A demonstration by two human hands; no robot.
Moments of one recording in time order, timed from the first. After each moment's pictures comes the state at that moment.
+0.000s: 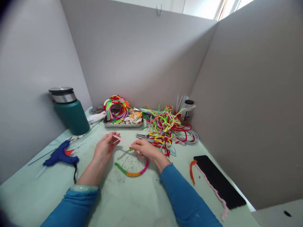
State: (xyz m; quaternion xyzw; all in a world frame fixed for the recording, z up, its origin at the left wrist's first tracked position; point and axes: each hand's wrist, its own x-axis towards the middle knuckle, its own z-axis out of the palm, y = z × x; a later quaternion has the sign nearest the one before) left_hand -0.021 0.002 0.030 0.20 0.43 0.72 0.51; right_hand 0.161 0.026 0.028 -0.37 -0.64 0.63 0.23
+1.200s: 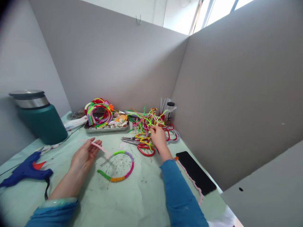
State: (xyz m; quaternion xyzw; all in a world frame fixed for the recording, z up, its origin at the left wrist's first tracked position) left_hand -0.025 0.010 0.025 0.13 0.46 0.73 0.49; right_hand 0.261 0.066 0.049 -0.64 -0.65 0.09 0.39
